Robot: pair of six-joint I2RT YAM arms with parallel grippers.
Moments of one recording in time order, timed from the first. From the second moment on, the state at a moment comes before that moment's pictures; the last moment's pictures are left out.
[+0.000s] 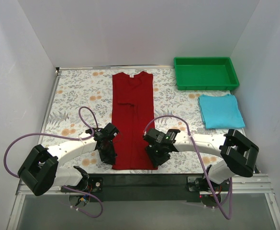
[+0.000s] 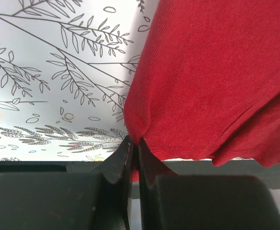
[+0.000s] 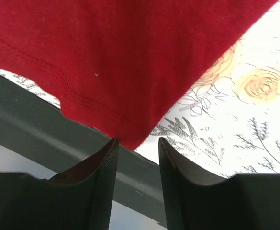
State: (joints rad) left arm -0.70 1.25 0.60 -0.80 0.10 -0.98; right arm 1.11 1.49 0.85 -0.67 -0.13 0.56
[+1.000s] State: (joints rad) left arm -0.54 1.20 0.78 -0.84 0.17 -0.92; right arm 0.92 1.38 0.92 -0.75 -0.15 0.47
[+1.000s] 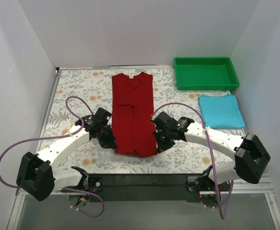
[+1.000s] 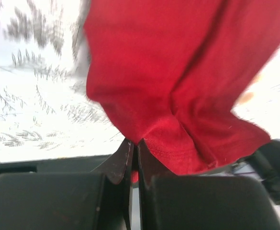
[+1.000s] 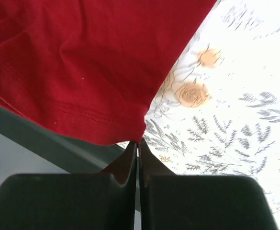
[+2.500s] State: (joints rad) left arm -0.18 1.91 1.29 -0.44 0.27 -0.72; right arm 0.54 1.99 1.63 -0.69 -0.09 0.13
